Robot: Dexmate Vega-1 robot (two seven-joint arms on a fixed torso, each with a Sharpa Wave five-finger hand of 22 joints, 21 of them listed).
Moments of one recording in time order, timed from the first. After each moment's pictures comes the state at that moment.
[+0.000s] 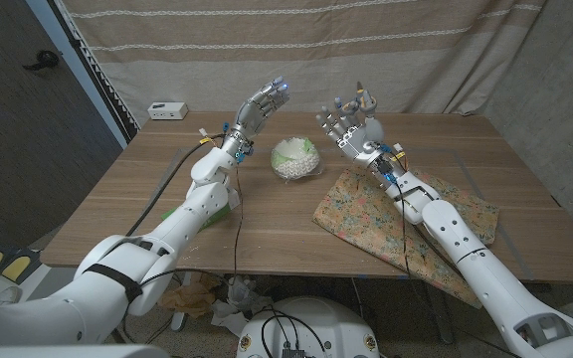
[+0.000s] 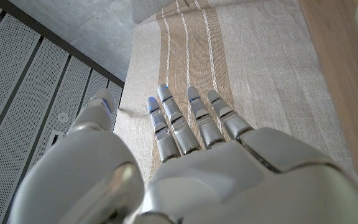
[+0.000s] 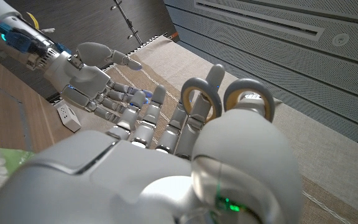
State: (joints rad) left arm 0.53 0.24 0.40 -0.91 -0.77 -0.58 -0.58; left_hand 0.56 -0.14 0.48 -0.14 0.29 0.61 -0.22 0.24 0.19 0.74 -0.21 0.22 0.20 0.52 -0.05 0.20 0.23 0.34 -0.01 0.26 0.21; right arm -0.93 -0.39 -0.26 -1.58 1.40 -0.14 0.61; right_hand 0.87 0.09 -0.30 0.03 0.52 0.97 -0.11 0.79 0.19 0.47 -0.17 0.68 0.41 0.31 -0.04 0.51 0.52 -0.02 0.07 0.89 0.19
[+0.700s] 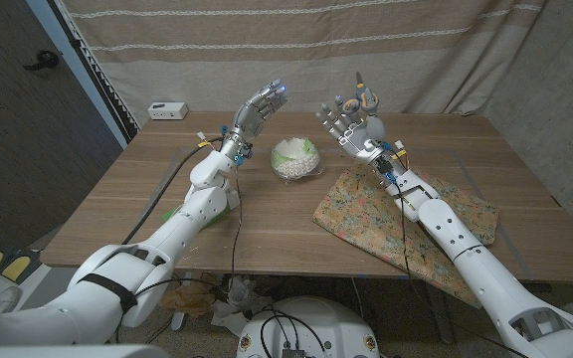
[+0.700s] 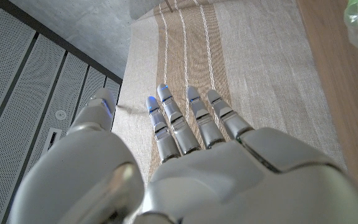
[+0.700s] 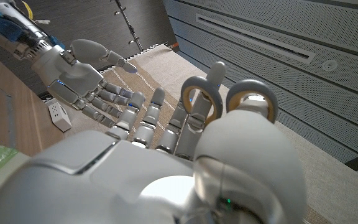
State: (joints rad) left arm 0.57 0.26 0.40 -0.96 -0.76 -0.57 -0.53; left_hand 0.56 -0.14 0.48 -0.14 0.29 0.62 -0.22 0.24 0.19 0.75 -0.22 0.22 0.20 0.52 -0.05 0.20 0.22 0.34 -0.01 0.26 0.21; right arm -0.90 -0.38 -0.27 -1.55 1.34 -0.08 0.68; right_hand 0.84 0.07 -0.31 0.04 0.52 1.00 -0.11 0.79 0.20 0.53 -0.18 0.68 0.39 0.30 -0.04 0.50 0.49 -0.02 0.08 0.86 0.18
